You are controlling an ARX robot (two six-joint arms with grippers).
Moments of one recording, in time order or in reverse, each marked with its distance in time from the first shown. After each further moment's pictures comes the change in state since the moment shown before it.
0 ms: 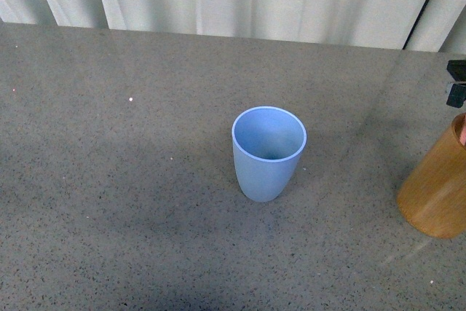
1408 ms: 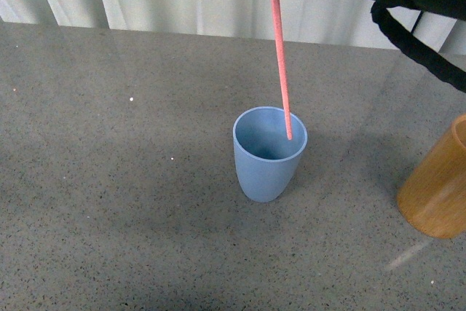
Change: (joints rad) left arm 0.000 0.000 0.000 0.000 0.000 0.000; right arm 0.573 -0.117 0.263 -0.163 0.219 -0.066
